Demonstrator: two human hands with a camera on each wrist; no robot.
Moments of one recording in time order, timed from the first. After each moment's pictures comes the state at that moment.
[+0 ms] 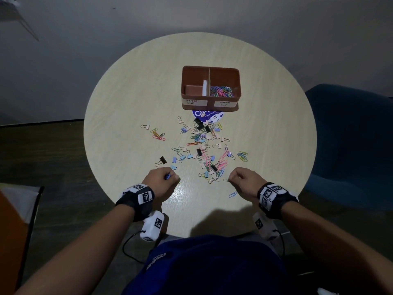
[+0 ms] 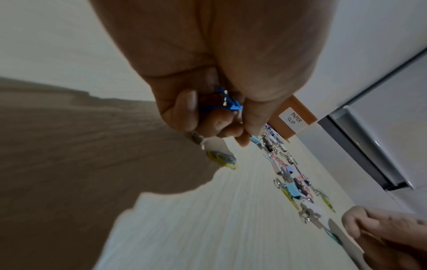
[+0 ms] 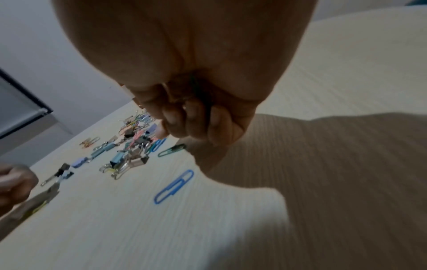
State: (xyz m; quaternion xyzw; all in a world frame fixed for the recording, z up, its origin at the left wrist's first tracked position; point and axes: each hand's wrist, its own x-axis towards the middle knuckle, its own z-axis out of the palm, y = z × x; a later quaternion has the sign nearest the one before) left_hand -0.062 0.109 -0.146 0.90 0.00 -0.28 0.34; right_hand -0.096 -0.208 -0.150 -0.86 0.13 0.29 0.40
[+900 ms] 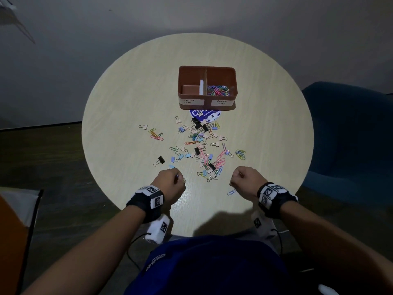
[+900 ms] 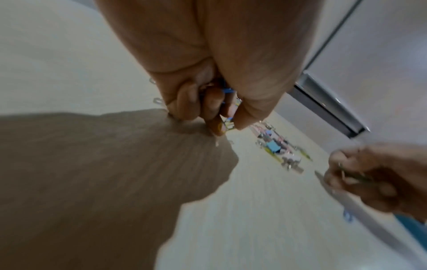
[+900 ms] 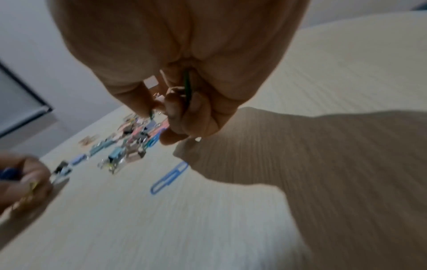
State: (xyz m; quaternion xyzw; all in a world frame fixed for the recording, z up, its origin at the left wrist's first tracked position) left_hand -0.077 0.079 -0.143 0.91 -0.02 -0.27 0.32; right_hand -0.103 -0.209 -0.139 -0.88 0.14 0.26 0.38
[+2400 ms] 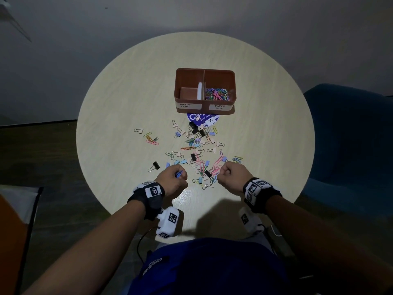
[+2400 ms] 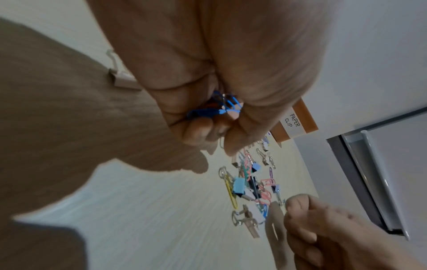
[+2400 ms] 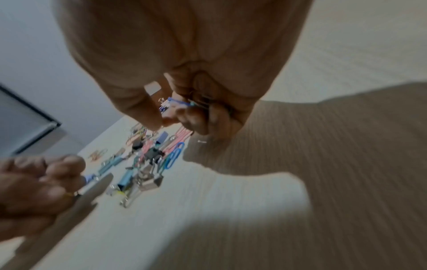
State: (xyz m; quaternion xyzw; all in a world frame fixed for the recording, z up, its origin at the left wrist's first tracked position) left_hand -0.045 0.053 -0.131 0.77 0.11 -0.37 0.50; right_hand -0.059 -0.194 -0.147 -0.87 0.13 0.26 0.39
